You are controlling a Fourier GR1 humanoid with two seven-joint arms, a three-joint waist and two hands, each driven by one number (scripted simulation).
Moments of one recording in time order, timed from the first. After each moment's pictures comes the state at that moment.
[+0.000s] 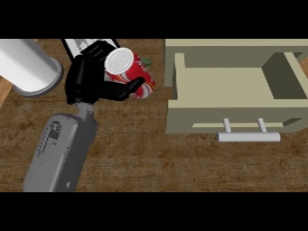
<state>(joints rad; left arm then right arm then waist) -0.57 0.01 -0.01 -1.39 0.23 0.26 0.12 0.47 -0.01 -0.72 -2.29 -0.56 0.48 0.24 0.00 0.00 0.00</state>
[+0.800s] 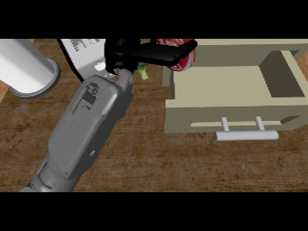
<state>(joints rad) -0.94 0.00 -0.13 -1.16 0.28 0.51 0.17 0.42 -0.02 -0.69 -2.27 -0.54 0.46 0.26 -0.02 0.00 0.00</state>
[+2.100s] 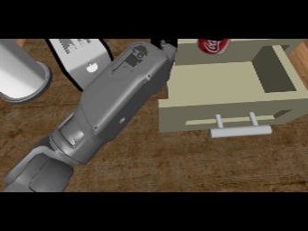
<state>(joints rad) -1.36 0.00 -0.33 -0.61 0.66 0.64 -0.04 0.41 -0.01 -0.66 -2.31 -0.54 0.46 0.28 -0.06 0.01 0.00</state>
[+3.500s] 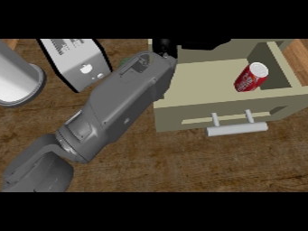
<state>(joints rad) -1.40 0.00 -0.59 -0.44 0.94 0.77 -0.16 0.34 -0.02 -0.63 -2.31 -0.51 0.43 0.32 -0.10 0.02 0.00</state>
